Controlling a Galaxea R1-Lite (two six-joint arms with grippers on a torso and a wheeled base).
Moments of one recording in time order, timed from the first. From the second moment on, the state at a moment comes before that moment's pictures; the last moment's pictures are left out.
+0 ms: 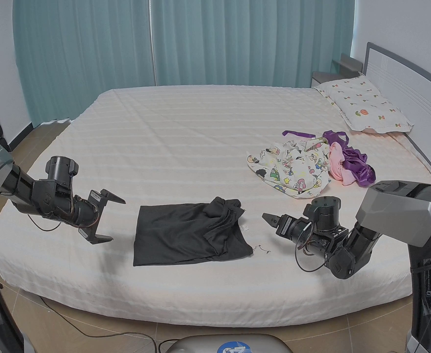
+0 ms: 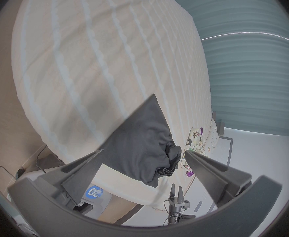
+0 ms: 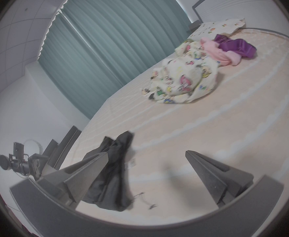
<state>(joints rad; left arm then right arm) 0.05 2.07 -1.09 -0.12 -0.47 -1.11 0.42 2.41 -0.88 -1.18 -0.02 0.63</state>
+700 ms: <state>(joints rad) 0.06 2.11 -1.09 -0.14 -0.47 -1.11 0.52 2.42 -0.85 -1.21 -0.12 0.52</state>
